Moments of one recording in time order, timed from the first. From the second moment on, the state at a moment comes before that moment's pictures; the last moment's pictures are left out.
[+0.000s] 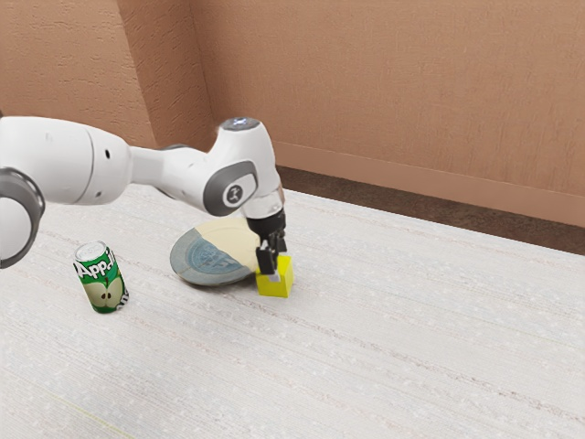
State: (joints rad) arm 0.22 0.57 -0.39 -1.66 0.19 2.25 -2.16
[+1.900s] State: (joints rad) arm 0.30 0.70 -0.45 -1.59 0.25 2.27 -2.10
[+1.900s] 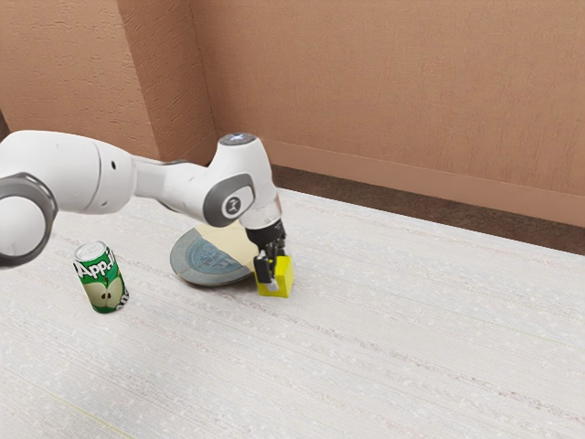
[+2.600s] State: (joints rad) arm 0.30 0.71 -0.46 -1.60 0.26 2.29 -2.09
